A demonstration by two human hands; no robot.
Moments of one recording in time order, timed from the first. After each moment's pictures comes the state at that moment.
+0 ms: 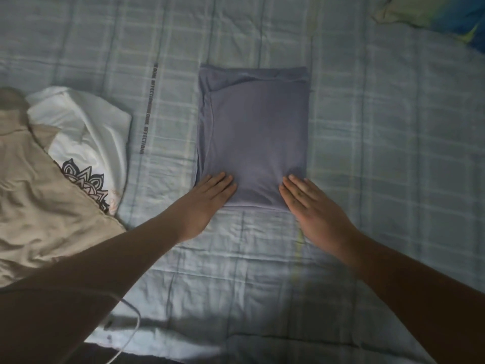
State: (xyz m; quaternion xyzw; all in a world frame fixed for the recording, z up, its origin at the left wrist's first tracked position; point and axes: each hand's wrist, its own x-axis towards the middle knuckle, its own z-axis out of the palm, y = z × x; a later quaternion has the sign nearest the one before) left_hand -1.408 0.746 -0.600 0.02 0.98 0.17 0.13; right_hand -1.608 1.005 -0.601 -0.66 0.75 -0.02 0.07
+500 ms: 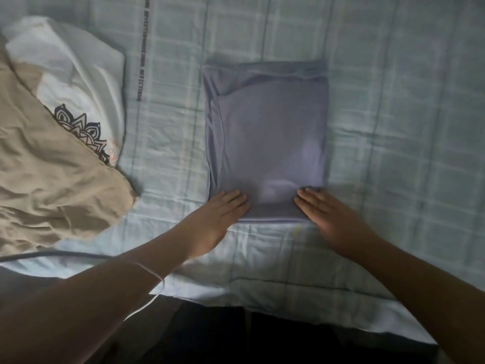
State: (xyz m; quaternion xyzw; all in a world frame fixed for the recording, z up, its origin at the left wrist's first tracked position) left_hand -1.332 0.834 -0.585 0.04 0.94 0.29 0.18; right_hand -1.560 1.086 -0.586 -0.64 0.72 -0.06 0.26
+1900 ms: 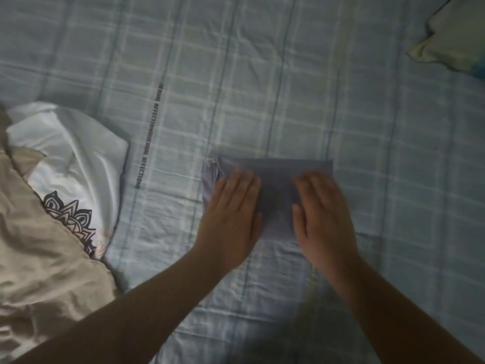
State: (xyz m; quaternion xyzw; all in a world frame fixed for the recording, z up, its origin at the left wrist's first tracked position) left_hand -1.504 0.756 -0.585 -0.18 0.96 0.19 -0.06; right_hand -1.650 0.904 -0.579 -0.47 0.87 -0.16 0.05
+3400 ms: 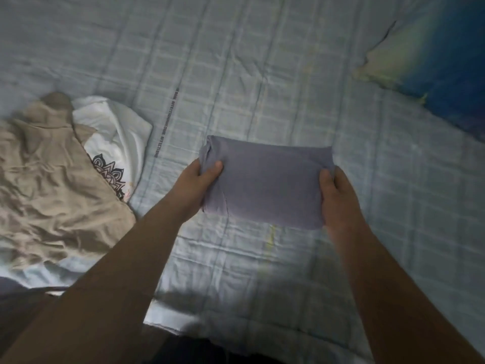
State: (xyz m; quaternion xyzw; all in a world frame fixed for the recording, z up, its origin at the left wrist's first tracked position) left_hand -1.462 0.781 -0.452 -0.40 0.53 0.74 -0.05; right_hand -1.656 0.998 -0.443 -0.08 0.78 -0.54 0.30
